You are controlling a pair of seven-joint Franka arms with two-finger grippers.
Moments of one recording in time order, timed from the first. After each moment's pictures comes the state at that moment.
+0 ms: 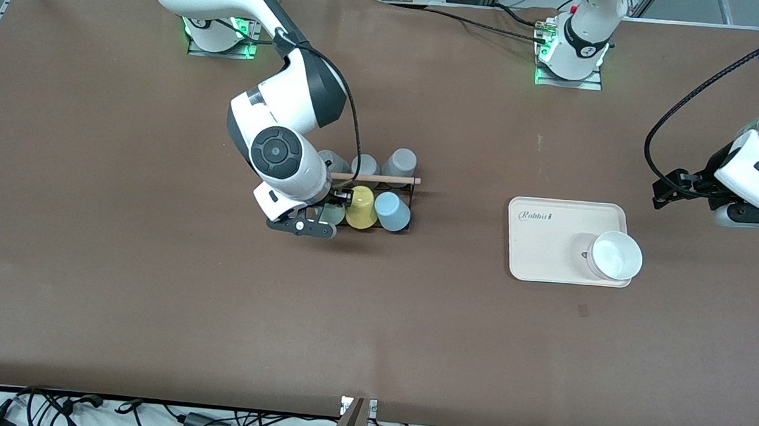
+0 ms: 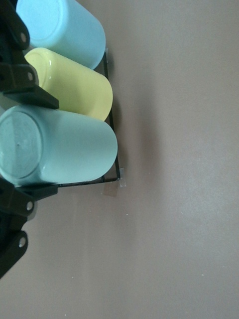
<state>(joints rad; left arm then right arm) 0.47 0.07 -0.51 -1.71 0.08 1.82 -0.10 0.51 0.65 0.10 -1.33 0.07 1.87 0.69</state>
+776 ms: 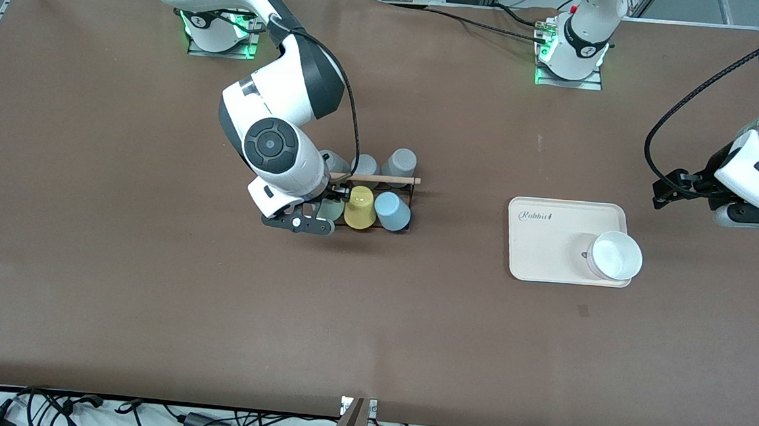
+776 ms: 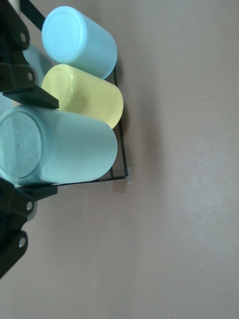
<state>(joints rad) 0.47 0.07 -0.51 -1.71 0.08 1.82 -0.10 0.51 0.64 0.10 -1.25 0.07 1.76 0.69</state>
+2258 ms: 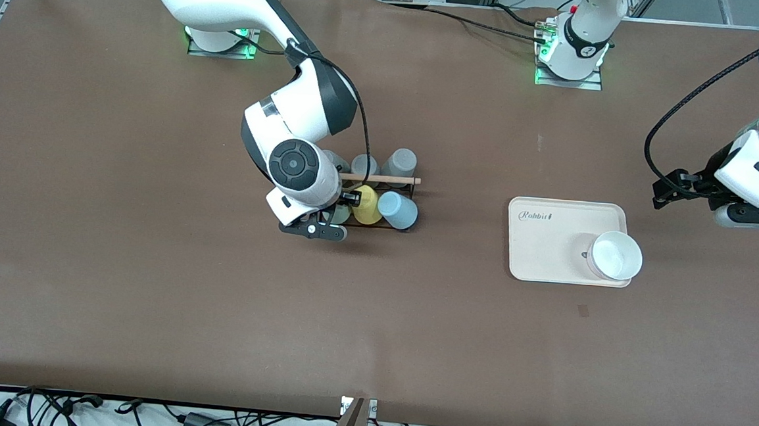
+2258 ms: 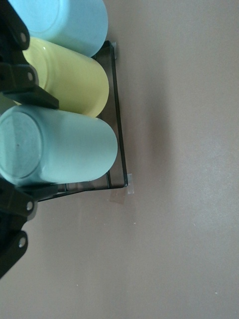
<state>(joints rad) 0.47 0.07 -0.51 -1.71 0.08 1.82 -0.10 0.53 0.72 0.10 -1.25 0.07 1.81 0.69</state>
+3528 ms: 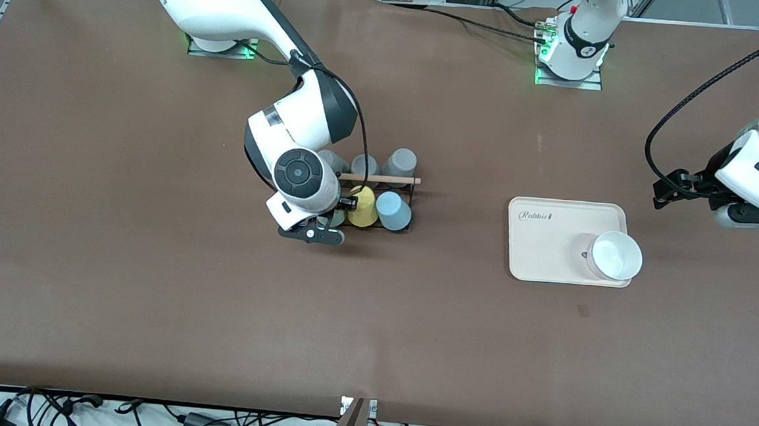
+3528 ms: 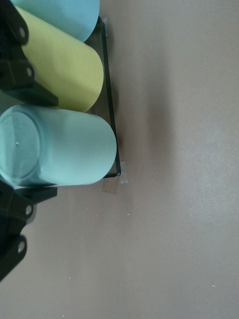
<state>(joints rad) 0.47 0.07 -0.51 -1.71 0.08 1.82 -0.10 0.53 0.75 0.10 -1.25 0.03 1.82 0.70</state>
